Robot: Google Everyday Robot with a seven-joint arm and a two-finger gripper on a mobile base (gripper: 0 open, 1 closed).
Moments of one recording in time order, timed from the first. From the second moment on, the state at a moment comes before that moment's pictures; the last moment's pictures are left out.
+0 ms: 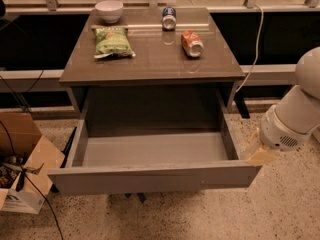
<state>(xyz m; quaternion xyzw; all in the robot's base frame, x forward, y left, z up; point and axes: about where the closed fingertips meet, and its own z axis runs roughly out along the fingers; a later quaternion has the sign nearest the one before) 0.434 -0.243 0.765 -0.59 0.80 0.09 0.09</state>
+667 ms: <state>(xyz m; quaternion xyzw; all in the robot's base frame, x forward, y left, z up) 0.423 -0.217 0.686 -0.58 0.81 0.13 0.03</state>
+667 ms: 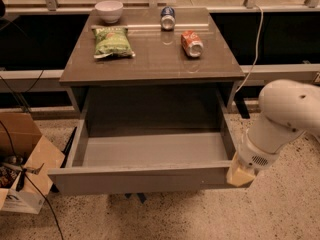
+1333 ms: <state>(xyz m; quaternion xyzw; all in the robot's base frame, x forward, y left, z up) 0.421 -0.206 0.638 -0.57 0.80 0.15 0.01</state>
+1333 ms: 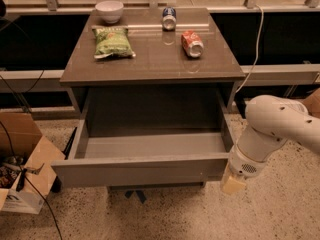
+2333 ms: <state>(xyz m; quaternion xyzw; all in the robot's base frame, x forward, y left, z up) 0.499 -0.182 0.632 -0.60 0.79 0.12 0.06</state>
